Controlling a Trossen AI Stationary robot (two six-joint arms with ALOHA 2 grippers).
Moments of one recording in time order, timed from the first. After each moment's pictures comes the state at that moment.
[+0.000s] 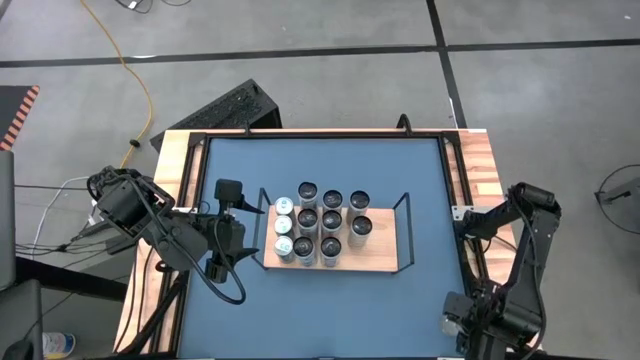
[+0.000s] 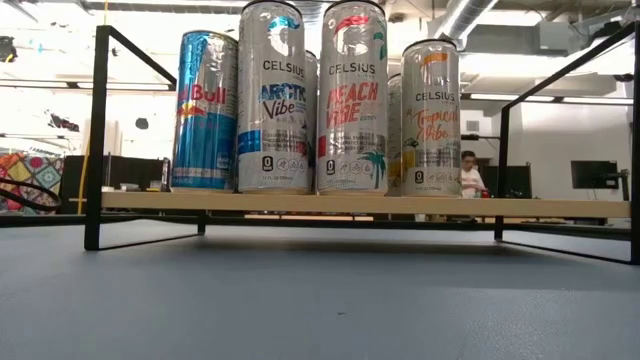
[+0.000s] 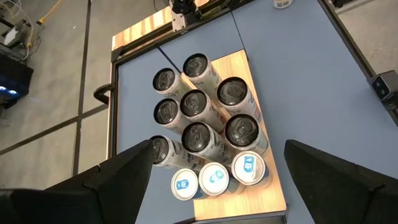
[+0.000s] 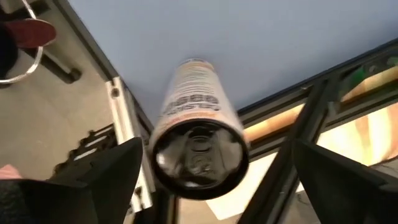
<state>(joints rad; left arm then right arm) -0.60 1.60 2.26 -1.45 -0.61 -0.04 1.14 1.64 1.51 -1.44 -0.11 1.61</state>
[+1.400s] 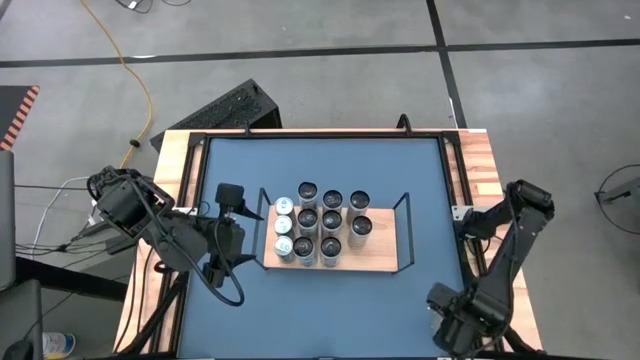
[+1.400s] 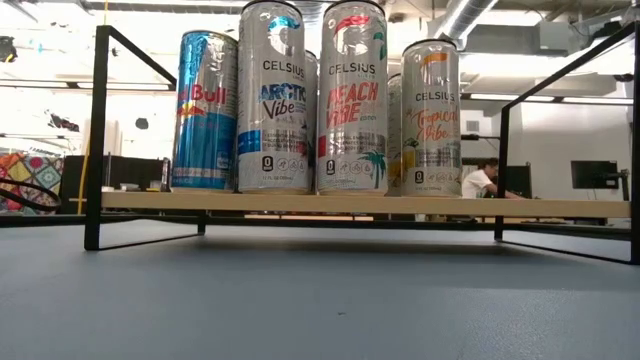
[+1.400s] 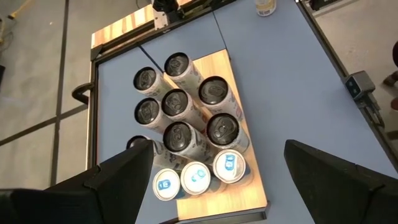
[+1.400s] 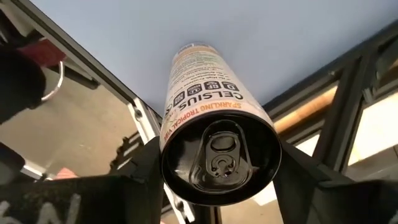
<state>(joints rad) -0.60 1.60 2.26 -1.45 -0.53 -0.07 0.99 1.64 1.43 -1.33 -0.21 1.67</state>
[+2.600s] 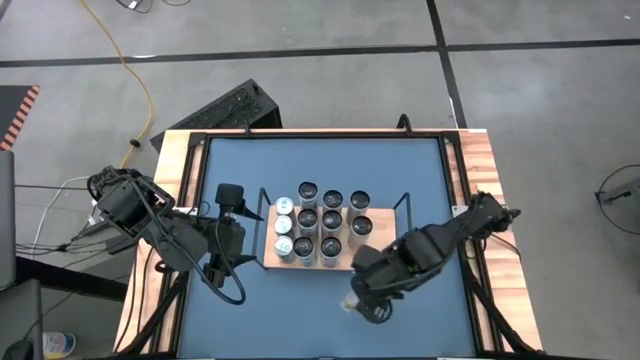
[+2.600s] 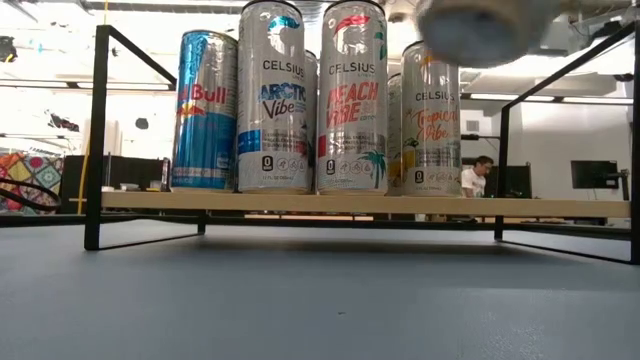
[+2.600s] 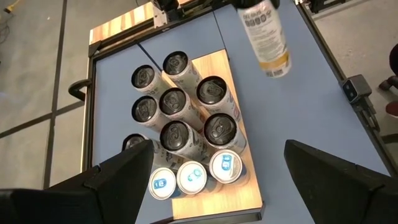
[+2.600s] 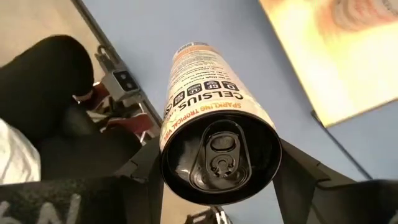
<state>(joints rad) -0.60 1.60 2.25 -1.45 -0.53 -0.09 0.53 1.95 2.24 -1.58 -0.05 1.13</state>
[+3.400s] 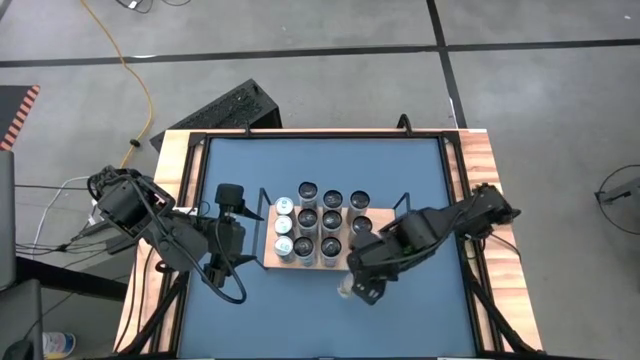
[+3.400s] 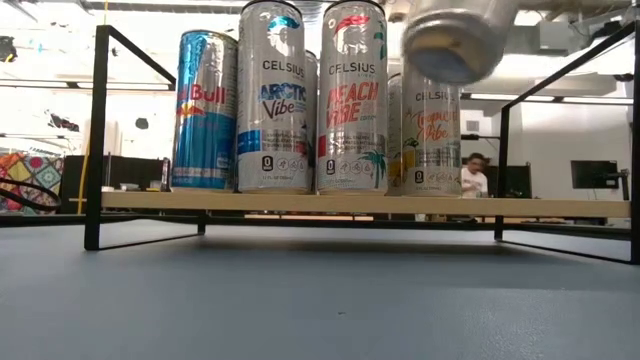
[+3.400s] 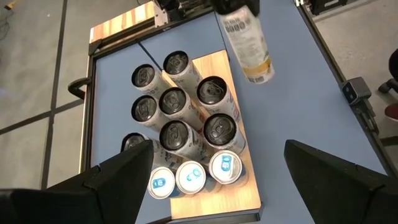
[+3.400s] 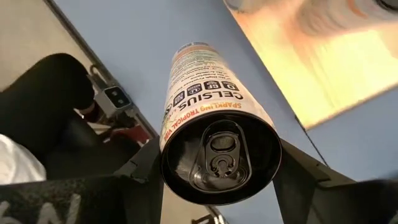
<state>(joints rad) -0.60 1.60 2.25 -1.45 -0.53 -0.11 0.45 1.88 2.15 -1.57 -0.05 1.11</state>
